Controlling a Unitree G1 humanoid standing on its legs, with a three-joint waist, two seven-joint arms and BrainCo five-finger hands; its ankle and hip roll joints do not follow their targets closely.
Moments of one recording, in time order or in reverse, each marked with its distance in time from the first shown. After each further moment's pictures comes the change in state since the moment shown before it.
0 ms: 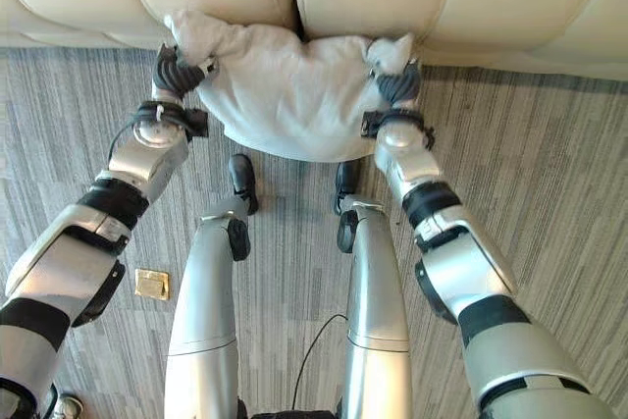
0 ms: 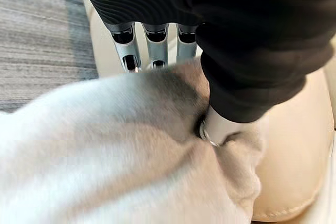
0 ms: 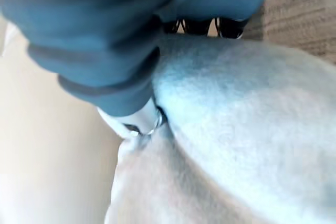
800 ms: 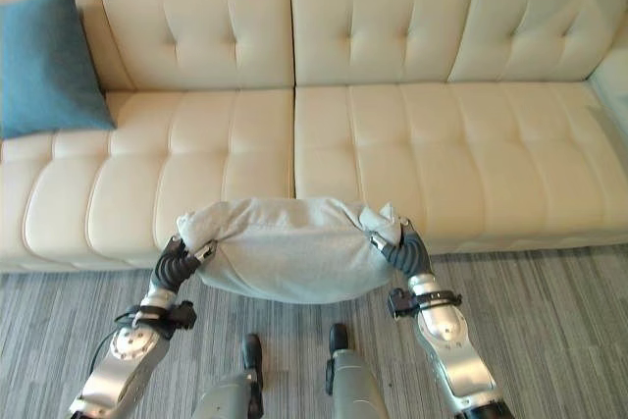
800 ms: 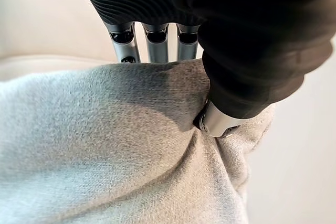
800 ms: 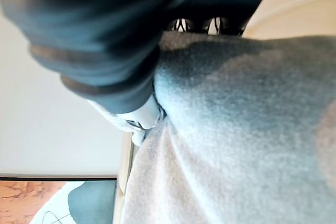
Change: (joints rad) left arm 1.083 -0.114 0.208 -0.631 0.201 -0.045 -0.226; right arm 1.039 -0.047 -0.255 -0.775 -0.320 -0.019 0.373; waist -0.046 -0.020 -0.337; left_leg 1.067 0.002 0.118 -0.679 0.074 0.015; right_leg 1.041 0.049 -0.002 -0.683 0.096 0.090
